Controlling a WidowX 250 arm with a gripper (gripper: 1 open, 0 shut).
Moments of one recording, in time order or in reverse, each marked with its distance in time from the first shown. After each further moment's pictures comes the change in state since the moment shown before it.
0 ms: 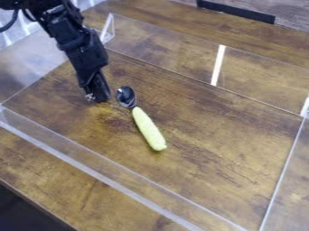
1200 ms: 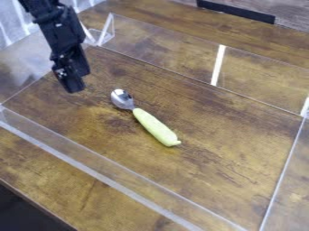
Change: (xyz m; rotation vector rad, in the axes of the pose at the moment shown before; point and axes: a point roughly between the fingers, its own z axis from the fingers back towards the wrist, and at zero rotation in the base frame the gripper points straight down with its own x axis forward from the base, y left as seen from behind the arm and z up) arm -0.022 0.000 0.039 -0.141 0.025 -0.023
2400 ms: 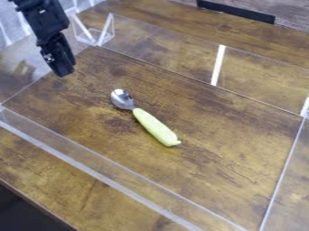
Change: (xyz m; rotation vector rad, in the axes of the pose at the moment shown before) arm -0.013 0.016 0.013 0.006 -0.045 0.095
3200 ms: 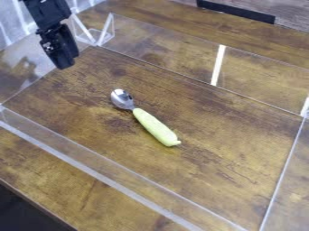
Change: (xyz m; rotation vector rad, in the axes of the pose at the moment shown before) arm 0.011 0.005 0.010 -0.041 -0.017 -0.045
